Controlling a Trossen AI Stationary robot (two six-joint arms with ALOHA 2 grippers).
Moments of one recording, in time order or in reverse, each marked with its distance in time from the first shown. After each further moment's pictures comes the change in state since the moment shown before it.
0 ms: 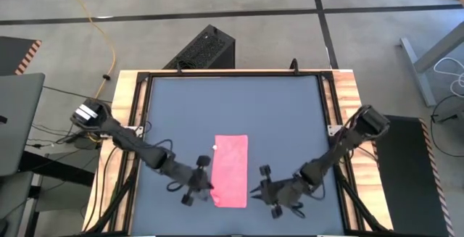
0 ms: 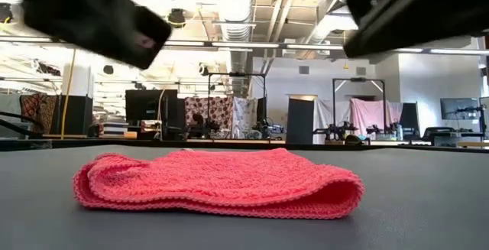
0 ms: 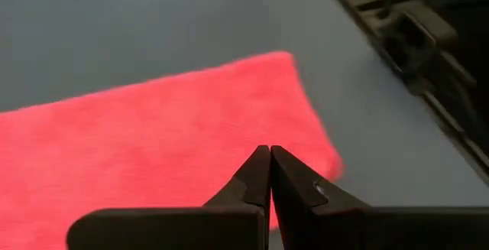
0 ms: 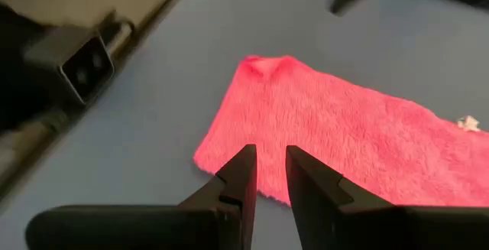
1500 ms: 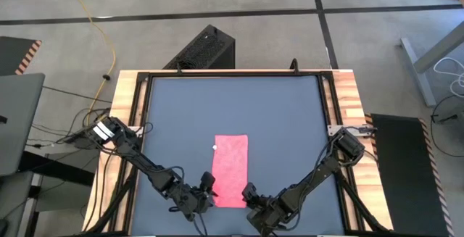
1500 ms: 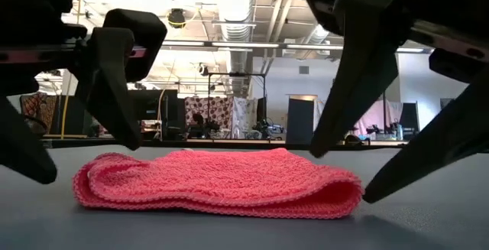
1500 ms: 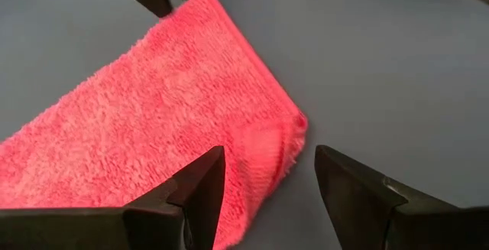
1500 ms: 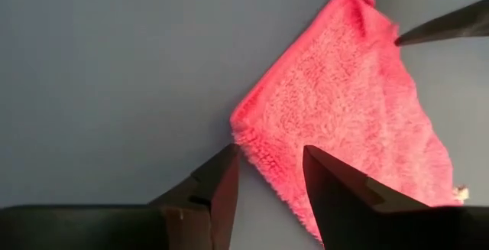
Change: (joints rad) left arm -0.163 0.298 0.152 -0.027 -0.223 0.248; right arm 0.047 0.384 0.499 -0.563 0.097 -0.385
